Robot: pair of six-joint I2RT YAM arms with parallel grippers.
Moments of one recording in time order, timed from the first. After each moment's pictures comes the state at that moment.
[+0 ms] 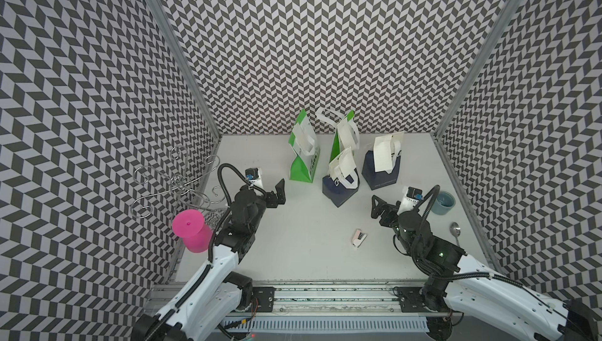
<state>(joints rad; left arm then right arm) -0.28 0.89 0.46 0.17 -0.11 -0.22 0.82 0.73 0.44 -0.07 0.64 0.72</state>
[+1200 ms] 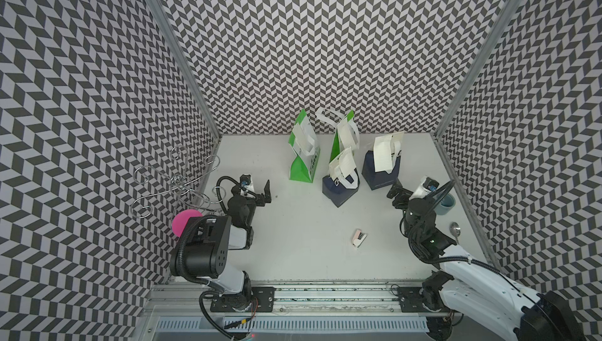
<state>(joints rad) 0.01 1.56 0.26 1.19 0.07 0.01 0.44 0.93 0.33 0.40 0.70 0.41</state>
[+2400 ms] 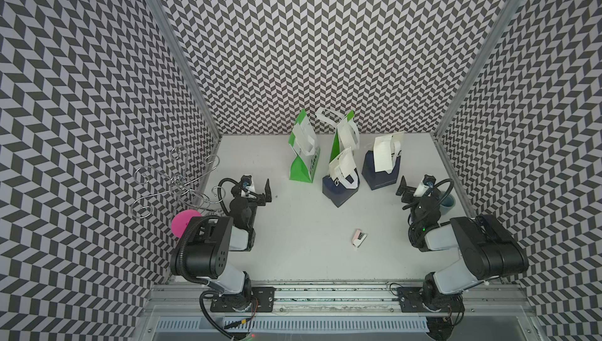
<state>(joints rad) -0.03 1.56 0.24 1.25 -0.01 0.03 0.09 1.56 0.24 1.27 0.31 0.07</state>
